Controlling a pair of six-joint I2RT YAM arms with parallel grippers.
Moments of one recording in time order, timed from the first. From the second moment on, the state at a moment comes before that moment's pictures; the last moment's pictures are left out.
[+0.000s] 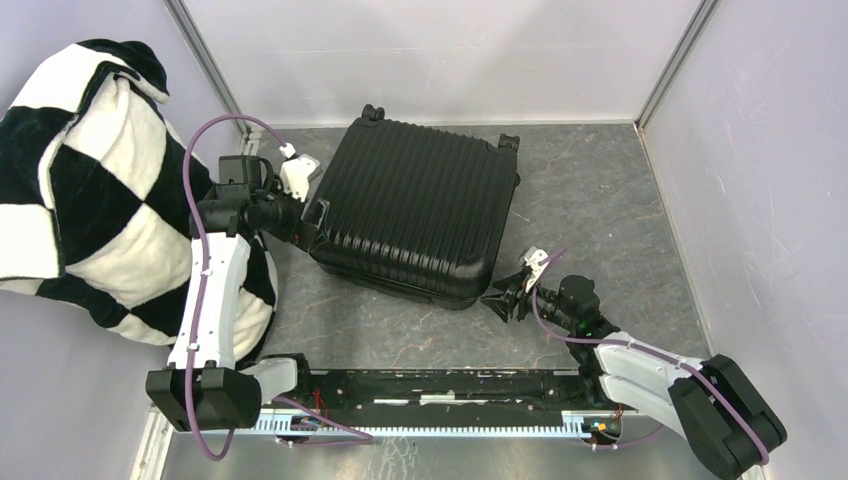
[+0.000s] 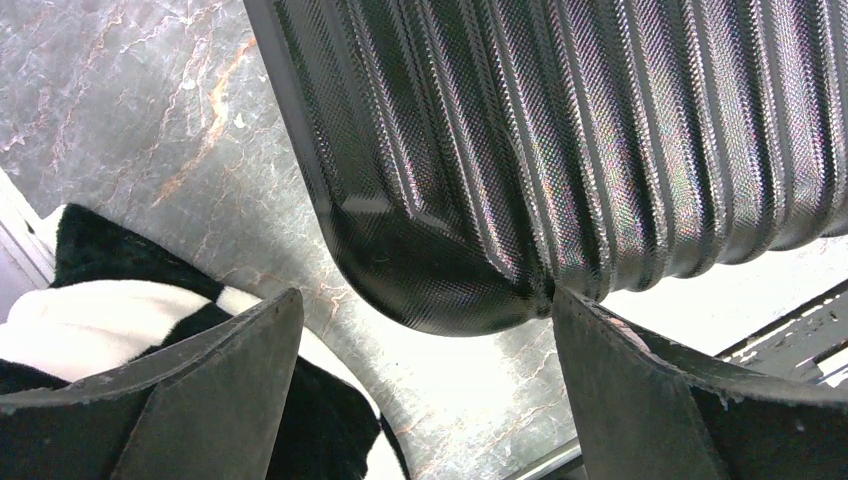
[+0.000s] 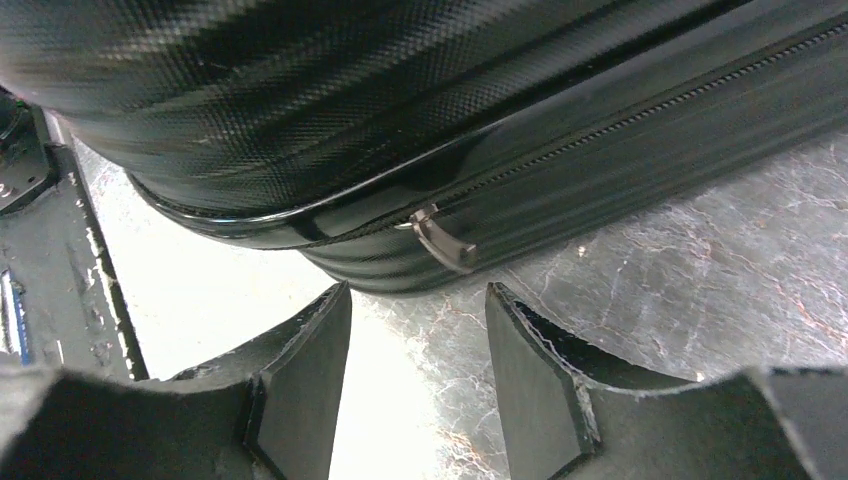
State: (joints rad) left arm 0.04 1.17 1.26 -1.00 0.39 0.50; right arm 0.52 0.95 0.03 0.70 -0.46 0.13
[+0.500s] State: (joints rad) left arm 0.23 1.21 1.24 -0.99 0.50 0.51; right arm 0.52 1.05 0.05 0.80 -0.49 0.09
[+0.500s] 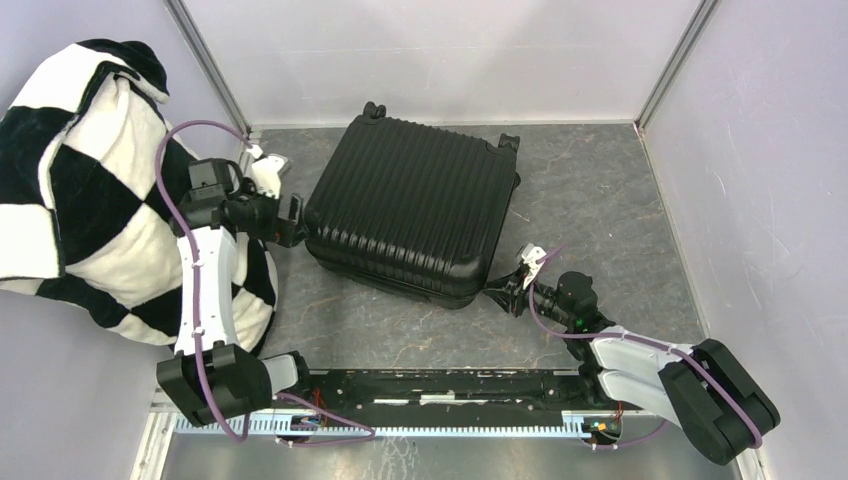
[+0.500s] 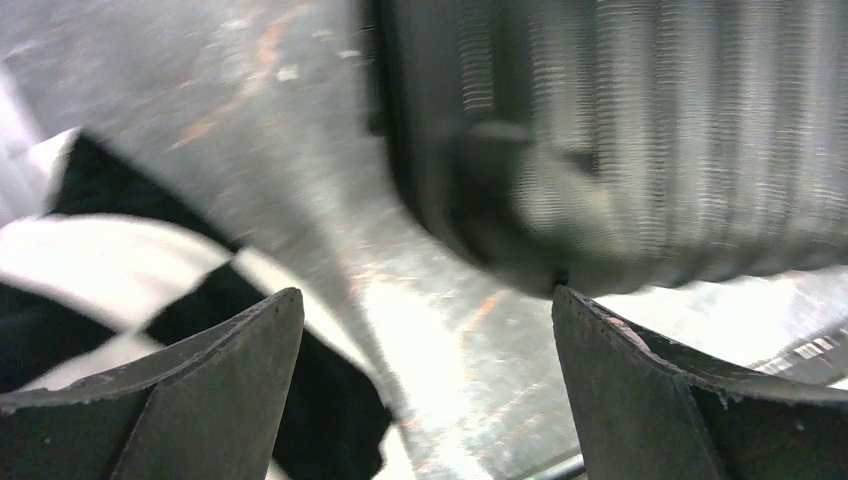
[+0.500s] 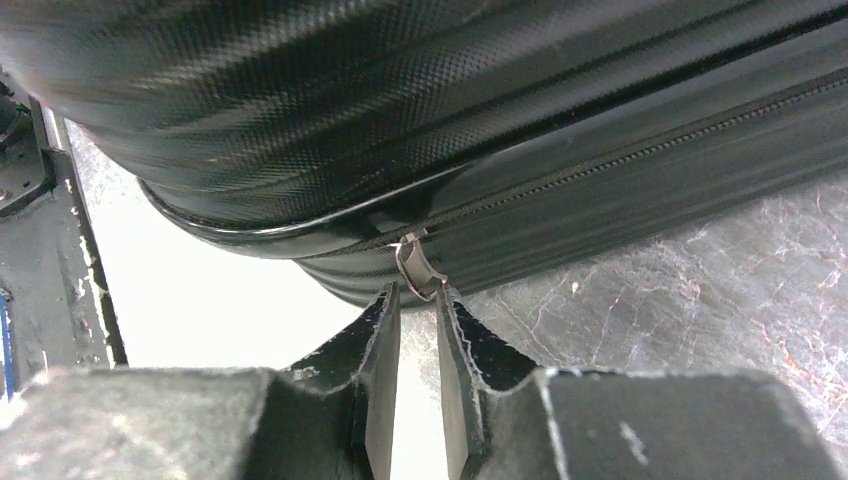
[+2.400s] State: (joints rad) left arm 0.17 1.31 1.13 -0.50 0.26 0.04; right arm 0.83 0.85 0.04 0.62 -0.25 0.16
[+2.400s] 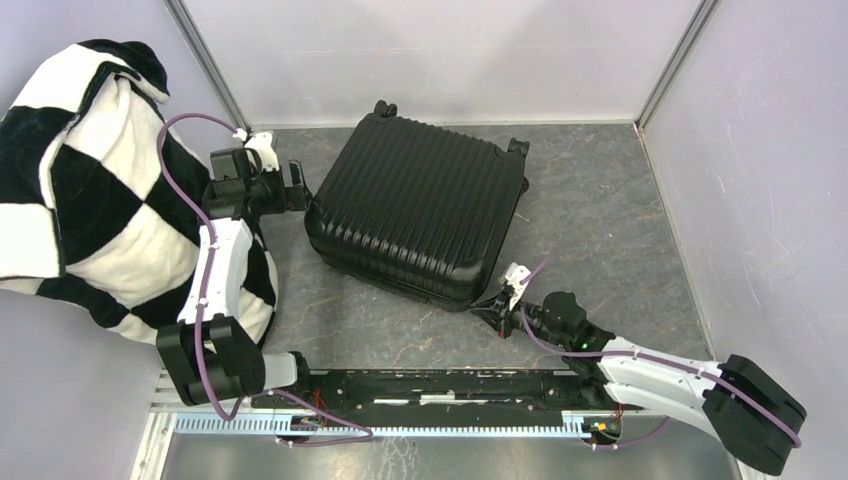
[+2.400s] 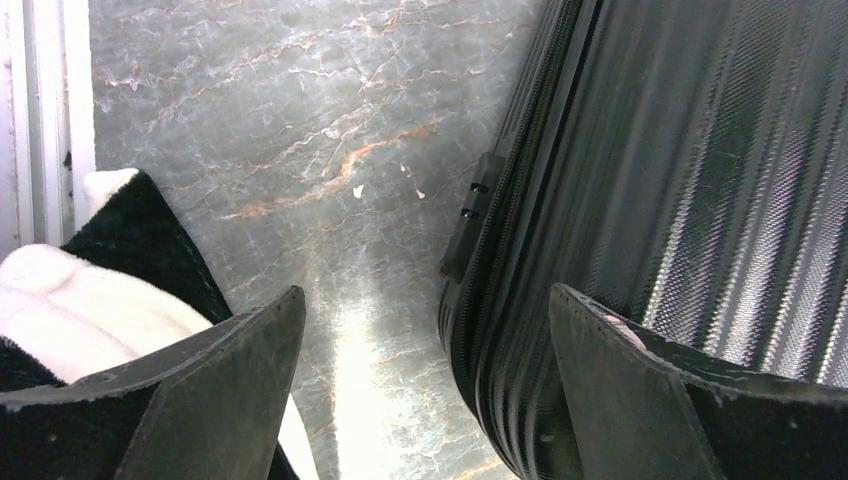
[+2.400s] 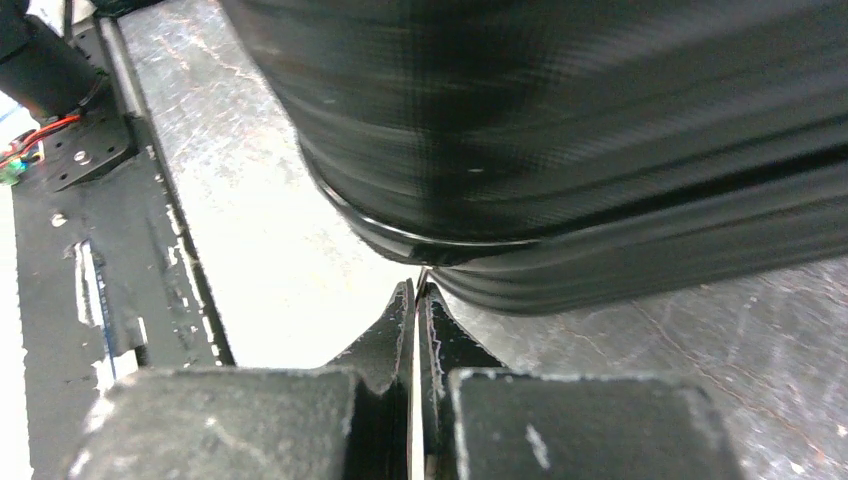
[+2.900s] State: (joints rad) left arm 0.17 1.27 1.12 -0.46 0.28 0.04; right arm 1.13 0.98 0.17 0.52 0.03 0.23
